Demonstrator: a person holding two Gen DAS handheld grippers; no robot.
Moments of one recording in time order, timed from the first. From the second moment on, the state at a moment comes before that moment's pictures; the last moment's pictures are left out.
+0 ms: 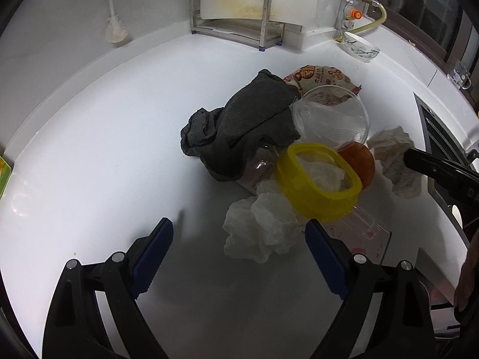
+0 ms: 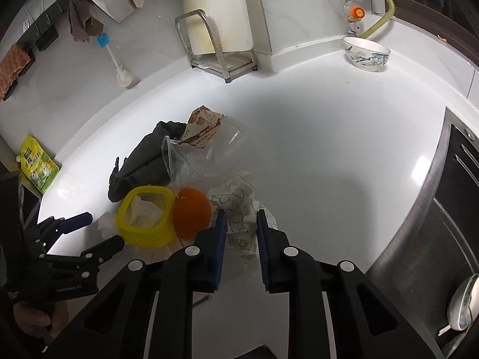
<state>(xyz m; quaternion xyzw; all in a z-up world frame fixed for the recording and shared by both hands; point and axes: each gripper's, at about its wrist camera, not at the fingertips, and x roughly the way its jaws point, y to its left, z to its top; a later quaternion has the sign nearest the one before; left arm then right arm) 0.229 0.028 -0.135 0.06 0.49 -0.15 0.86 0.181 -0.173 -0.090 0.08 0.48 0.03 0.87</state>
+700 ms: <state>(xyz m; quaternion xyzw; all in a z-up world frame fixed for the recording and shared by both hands) 0.231 0.036 -0.131 0.04 0.49 -0.18 0.85 0.164 -0.166 -0.089 0.10 0.49 0.02 0.87</state>
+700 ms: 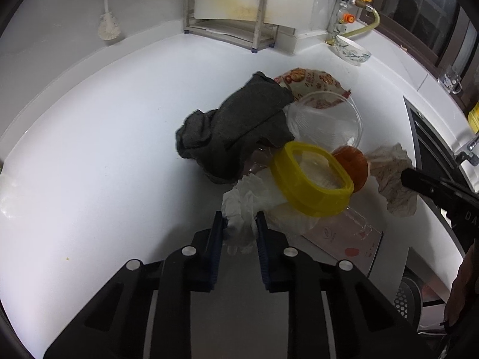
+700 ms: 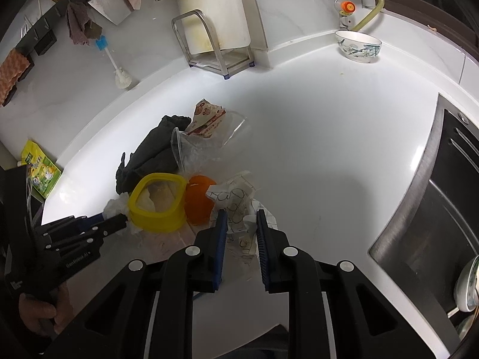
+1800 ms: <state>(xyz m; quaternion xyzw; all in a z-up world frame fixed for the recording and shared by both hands) 0.154 0.067 -0.065 0.04 0.44 -0.14 0.89 0.075 -0.146 -0.043 0.09 0.45 0.03 0.89</state>
